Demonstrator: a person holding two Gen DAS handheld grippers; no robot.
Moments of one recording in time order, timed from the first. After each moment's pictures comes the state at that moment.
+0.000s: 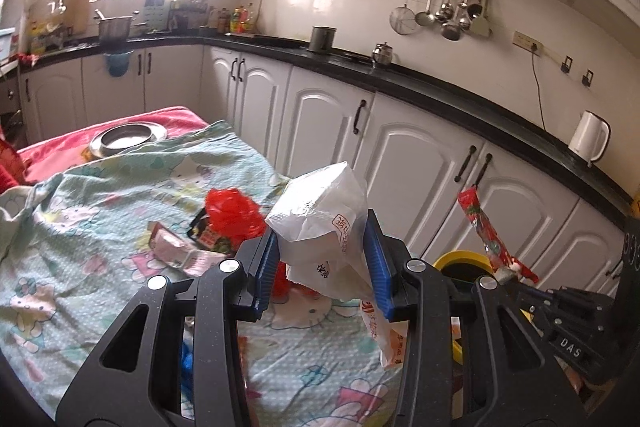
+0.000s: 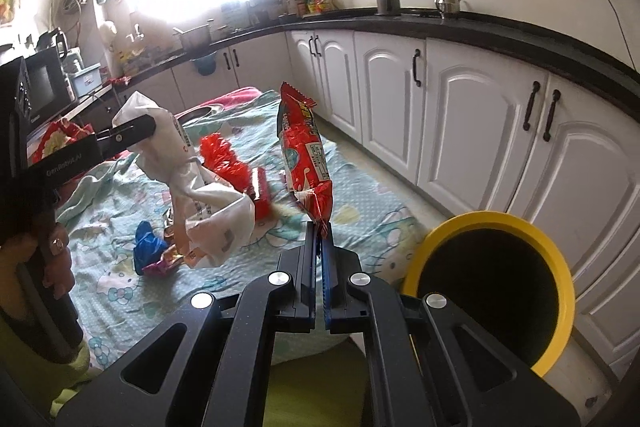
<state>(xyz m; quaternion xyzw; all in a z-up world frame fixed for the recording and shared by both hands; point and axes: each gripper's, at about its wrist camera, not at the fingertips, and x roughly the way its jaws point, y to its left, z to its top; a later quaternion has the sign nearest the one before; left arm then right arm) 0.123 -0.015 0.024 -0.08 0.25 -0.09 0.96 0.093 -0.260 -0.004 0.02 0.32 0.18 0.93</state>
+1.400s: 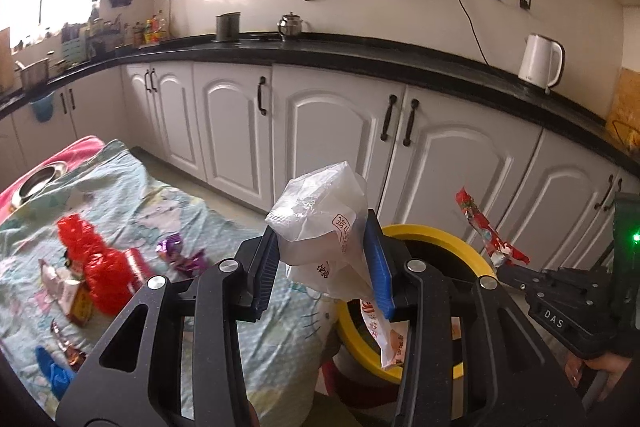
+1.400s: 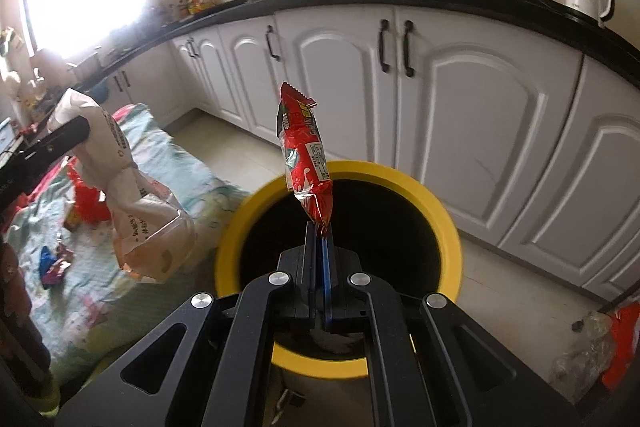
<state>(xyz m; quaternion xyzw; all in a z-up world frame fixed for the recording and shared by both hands) 0.157 -0.183 -0.006 0.02 0.26 -0.19 0.95 0.101 -0.414 -0.064 0.08 0.36 0.00 0.93</state>
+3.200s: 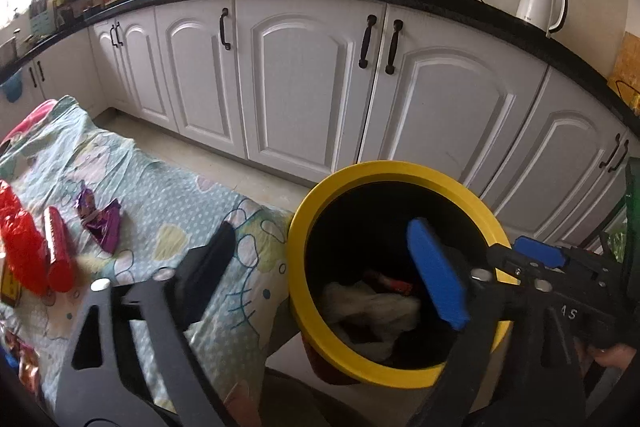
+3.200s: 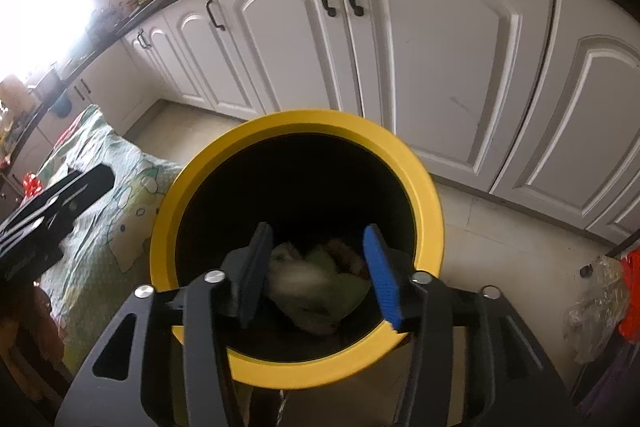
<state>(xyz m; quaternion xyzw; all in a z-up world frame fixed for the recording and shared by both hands) 0.189 -0.238 -0.074 0.04 0.35 -0.21 0.91 0.119 -0.454 -0.117 0.15 0.42 -0.04 0.90</state>
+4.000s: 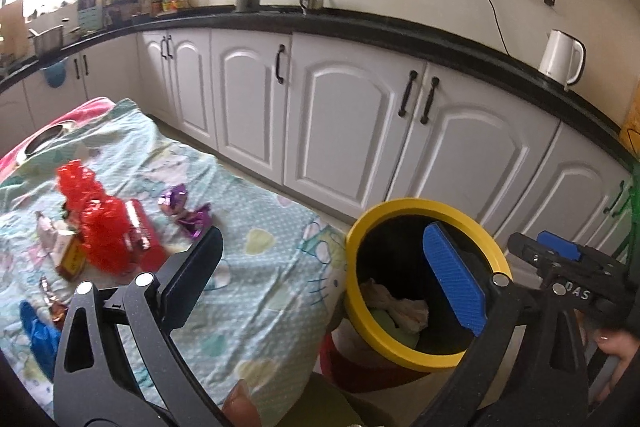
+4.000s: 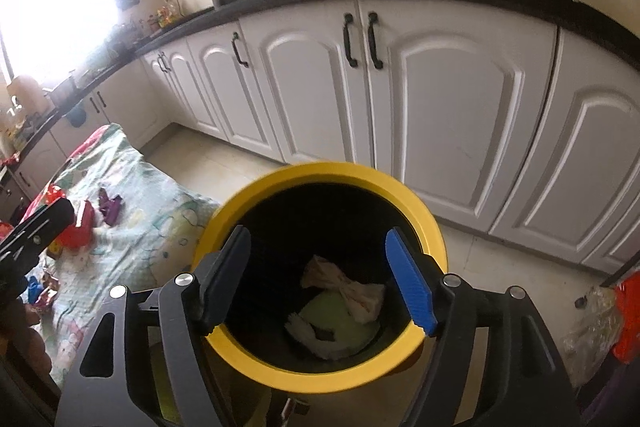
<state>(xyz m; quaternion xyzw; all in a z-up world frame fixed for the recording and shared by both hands) 0.152 -0.172 -0.027 -0.01 0.30 -0.15 0.94 0.103 -0.423 -0.061 0.12 0.35 -0.03 0.93</state>
